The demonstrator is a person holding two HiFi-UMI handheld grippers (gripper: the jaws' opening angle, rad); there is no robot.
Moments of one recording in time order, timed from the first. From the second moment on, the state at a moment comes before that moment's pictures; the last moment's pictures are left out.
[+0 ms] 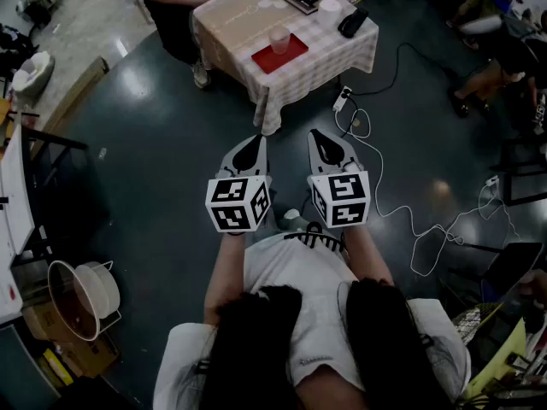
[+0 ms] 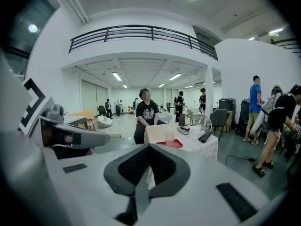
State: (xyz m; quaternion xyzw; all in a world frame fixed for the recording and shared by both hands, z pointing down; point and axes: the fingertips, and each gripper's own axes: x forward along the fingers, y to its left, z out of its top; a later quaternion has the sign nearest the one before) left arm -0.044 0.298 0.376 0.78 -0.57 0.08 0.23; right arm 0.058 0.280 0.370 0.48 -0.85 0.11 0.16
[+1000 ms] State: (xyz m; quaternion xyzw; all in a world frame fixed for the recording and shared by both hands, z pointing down) left arm -0.057 0.282 0.387 0.78 -0.57 0.09 0.24; right arm 0.043 0.260 0.368 0.45 -0.88 0.11 0.11
